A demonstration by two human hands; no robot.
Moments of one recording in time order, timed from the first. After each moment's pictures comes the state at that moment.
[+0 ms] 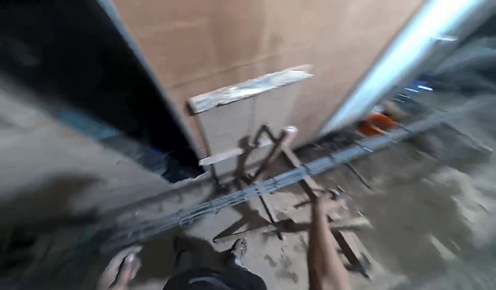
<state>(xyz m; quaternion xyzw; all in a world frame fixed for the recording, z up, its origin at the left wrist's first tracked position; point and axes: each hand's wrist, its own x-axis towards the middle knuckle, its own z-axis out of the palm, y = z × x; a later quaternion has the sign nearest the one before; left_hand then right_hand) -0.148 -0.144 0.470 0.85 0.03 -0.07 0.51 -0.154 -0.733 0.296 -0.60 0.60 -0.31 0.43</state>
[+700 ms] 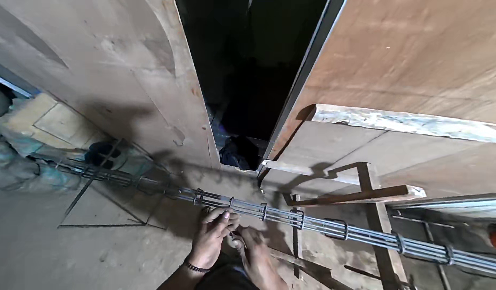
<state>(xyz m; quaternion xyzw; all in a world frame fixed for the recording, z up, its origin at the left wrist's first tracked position) -0.125 -0.199 0.454 0.51 0.23 -0.03 0.83 -0.145 -0.359 0.397 -0.88 -0.19 0.03 0.43</state>
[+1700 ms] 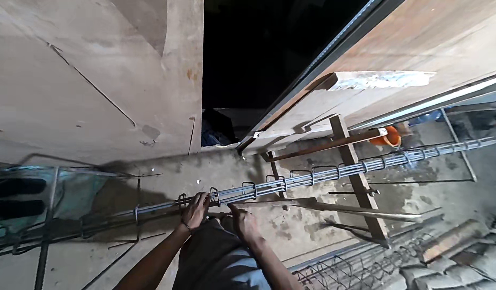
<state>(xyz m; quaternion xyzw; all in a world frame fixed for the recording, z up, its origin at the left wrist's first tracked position) -0.025 0.094 0.199 0.91 -0.28 -0.22 0.19 -0.074 -0.105 0.326 -0.90 0.14 0.39 0.15</state>
